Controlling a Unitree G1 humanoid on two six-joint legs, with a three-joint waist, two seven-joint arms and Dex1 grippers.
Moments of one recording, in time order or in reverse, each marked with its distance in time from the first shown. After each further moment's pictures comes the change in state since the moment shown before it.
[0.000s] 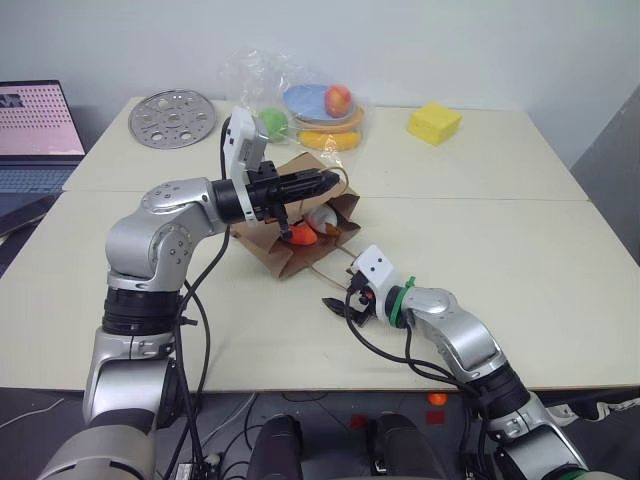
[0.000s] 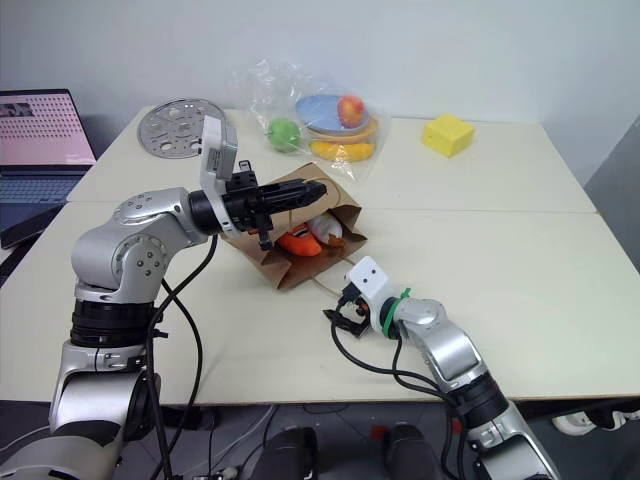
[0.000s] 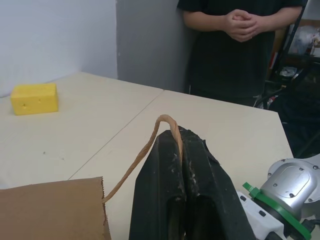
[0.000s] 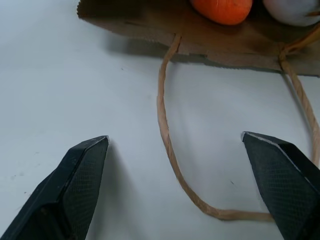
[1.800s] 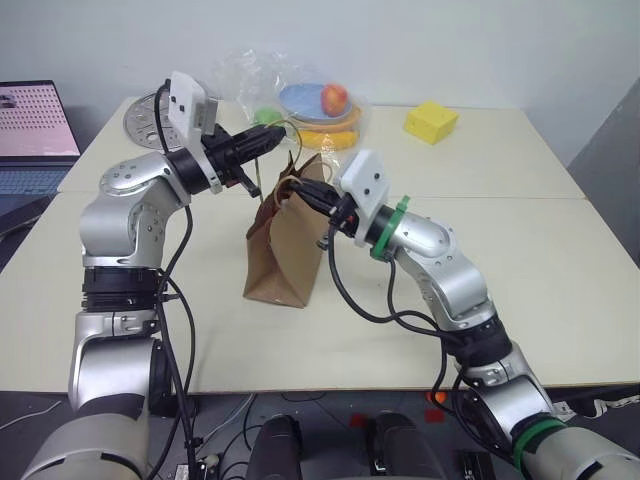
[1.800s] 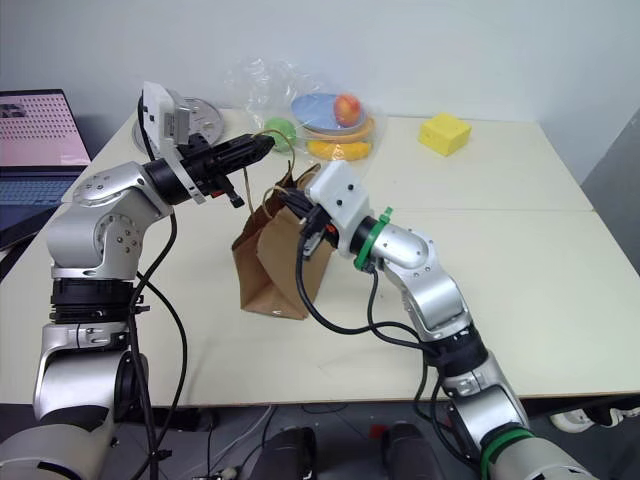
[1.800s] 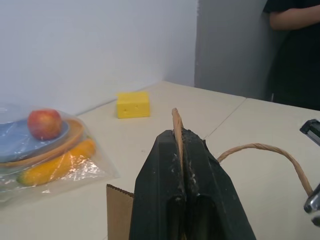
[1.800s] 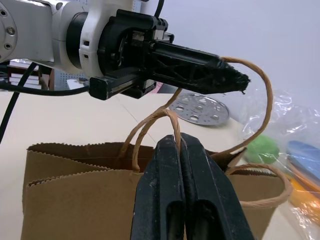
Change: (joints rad) left arm -0.091 0.057 0.084 0.243 0.133 -0.217 0.095; right arm -0.310 0.127 -0.093 0.001 0.016 -0.326 0.013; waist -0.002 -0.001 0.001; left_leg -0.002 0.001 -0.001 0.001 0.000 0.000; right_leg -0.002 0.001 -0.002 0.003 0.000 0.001
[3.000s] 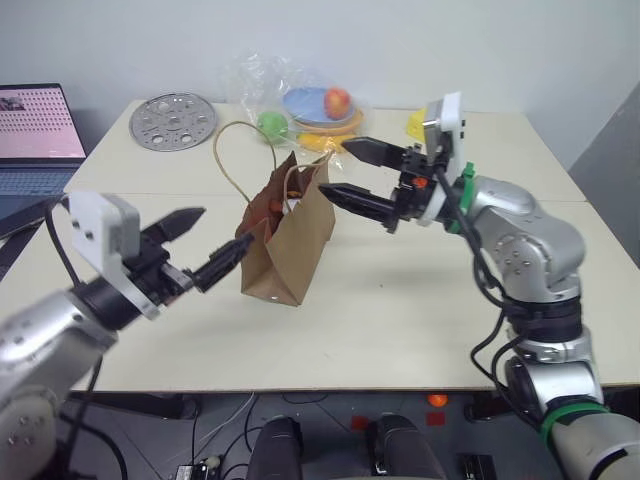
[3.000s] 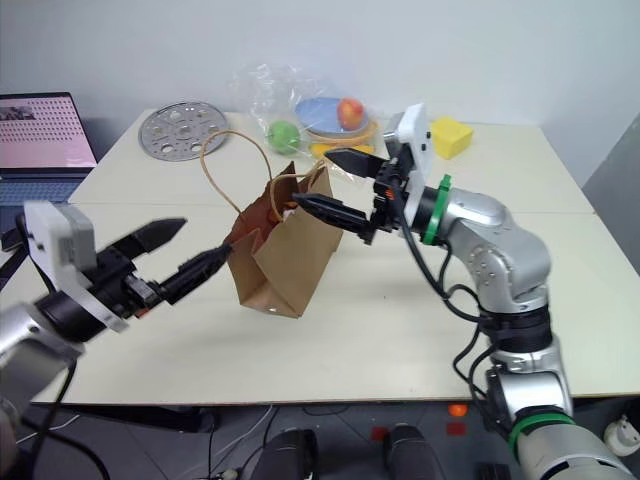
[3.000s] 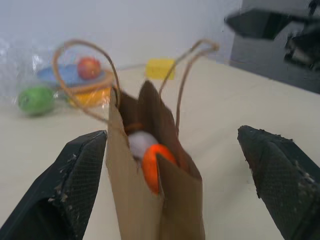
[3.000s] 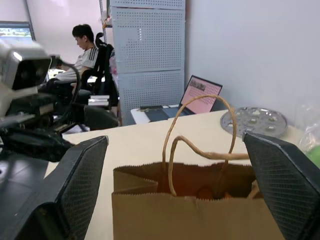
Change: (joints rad) left arm 0.857 0.046 0.474 -1.050 -0.495 0.463 0.499; right arm -0.073 -0.281 -0.258 -0.151 0.507 0.437 0.242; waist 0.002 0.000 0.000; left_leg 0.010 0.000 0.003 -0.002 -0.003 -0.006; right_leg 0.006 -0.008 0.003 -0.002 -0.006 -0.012
